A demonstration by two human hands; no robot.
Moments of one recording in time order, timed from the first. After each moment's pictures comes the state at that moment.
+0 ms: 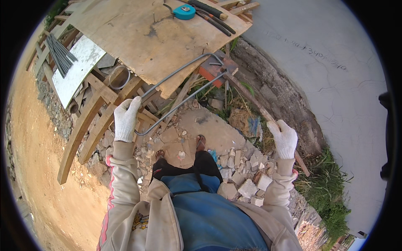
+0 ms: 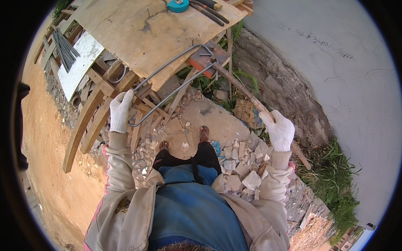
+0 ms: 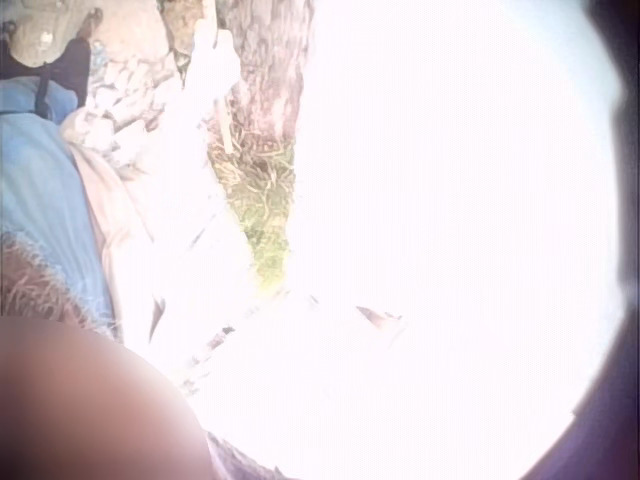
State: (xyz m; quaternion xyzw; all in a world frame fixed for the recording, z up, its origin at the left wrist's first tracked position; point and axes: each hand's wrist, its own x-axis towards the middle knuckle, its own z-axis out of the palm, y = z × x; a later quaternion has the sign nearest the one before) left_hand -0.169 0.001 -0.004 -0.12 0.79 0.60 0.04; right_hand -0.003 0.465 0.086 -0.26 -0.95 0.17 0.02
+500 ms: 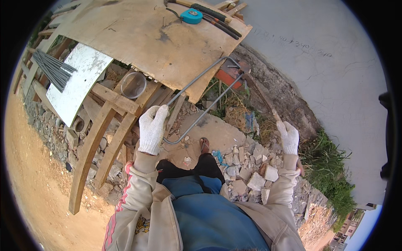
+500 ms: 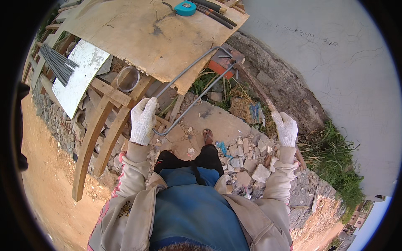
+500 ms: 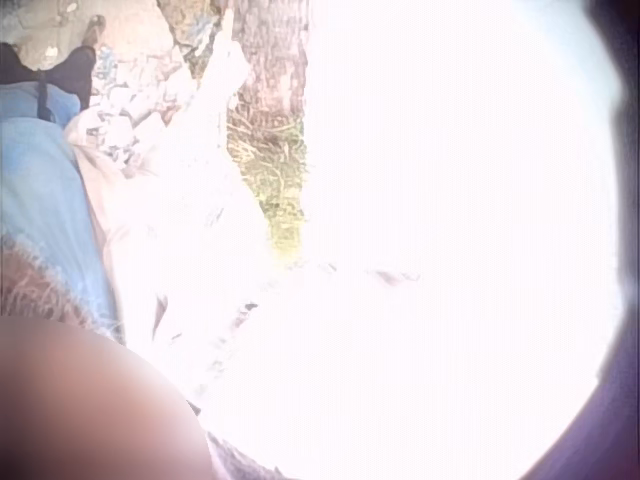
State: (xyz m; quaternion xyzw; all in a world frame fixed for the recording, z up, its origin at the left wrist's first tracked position) left_hand -0.175 -0.012 -0.016 -0.05 0.70 0.69 0.15; right_hand 0.025 0.426 0.047 -0.33 -0.92 0.21 0.07
